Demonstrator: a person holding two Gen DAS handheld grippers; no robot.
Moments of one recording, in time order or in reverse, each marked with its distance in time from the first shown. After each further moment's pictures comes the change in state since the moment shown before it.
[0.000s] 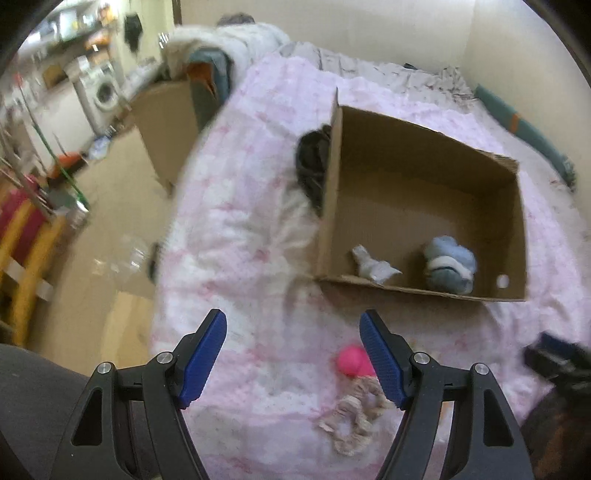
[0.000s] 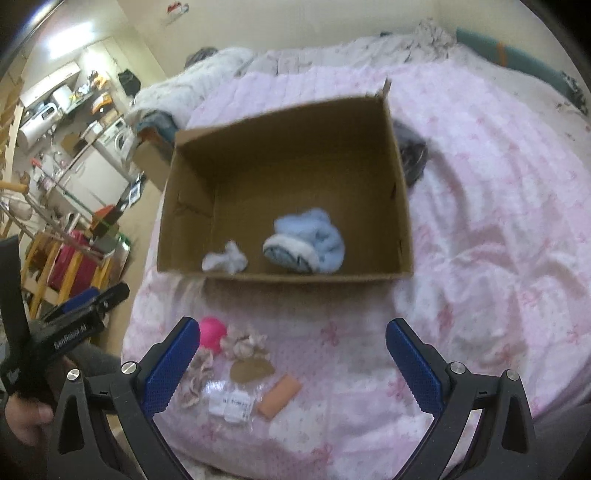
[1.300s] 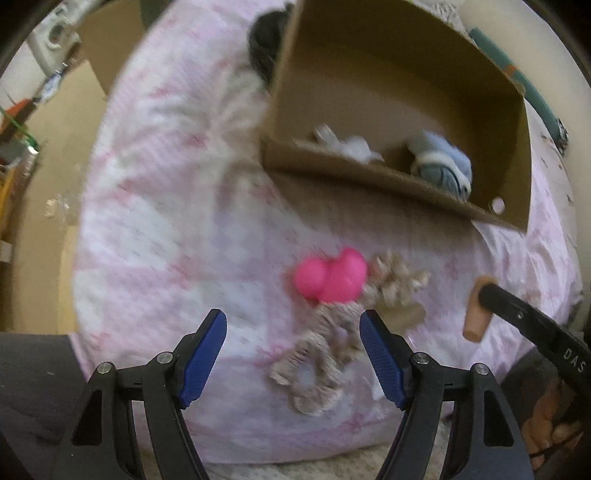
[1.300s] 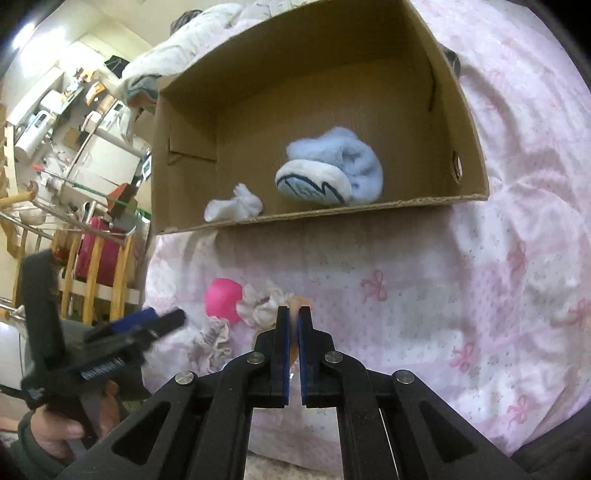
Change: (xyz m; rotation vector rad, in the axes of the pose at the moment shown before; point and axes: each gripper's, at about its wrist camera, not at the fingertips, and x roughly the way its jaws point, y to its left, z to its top) left arm 0.073 -0.022 -0.034 0.022 0.377 -0.134; right arm 0.059 0.003 -0.012 0.113 0.203 0.133
